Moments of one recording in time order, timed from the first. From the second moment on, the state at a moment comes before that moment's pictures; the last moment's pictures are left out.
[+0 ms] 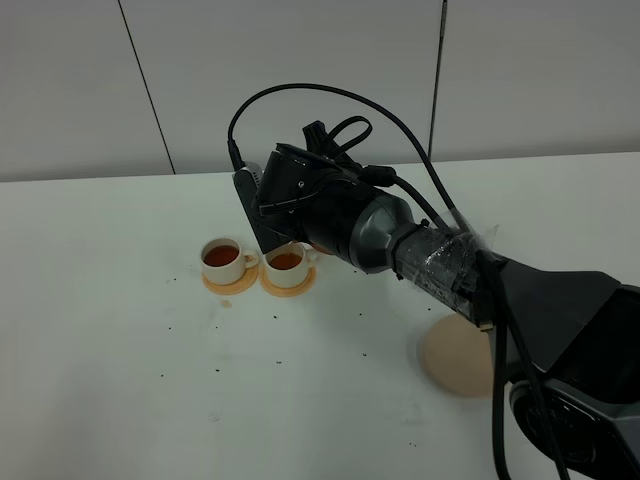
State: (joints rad) left arm 0.04 -0.01 -0.51 0.02 1.05 0.02; right arm 0.80 2.44 -2.23 -0.78 1.11 -0.89
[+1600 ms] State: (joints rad) left arm 0.04 -0.01 -0.51 0.02 1.05 0.02; right arm 0.80 2.44 -2.23 -0.78 1.10 -0.89
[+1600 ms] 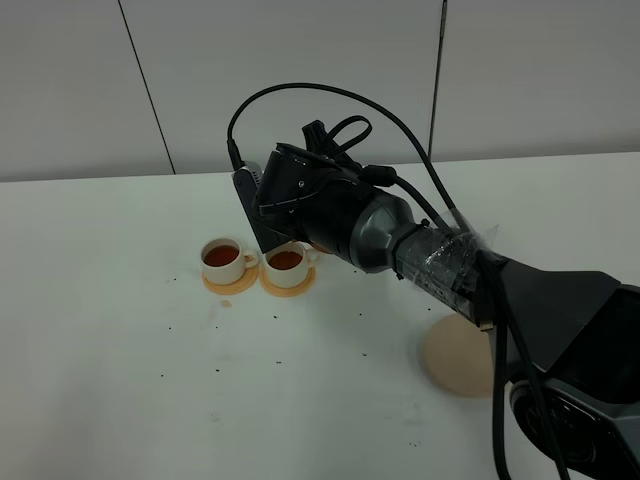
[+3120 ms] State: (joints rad) left arm 0.04 -0.01 -0.51 0.02 1.05 0.02; right arm 0.80 2.44 -2.23 -0.84 1.09 -0.90
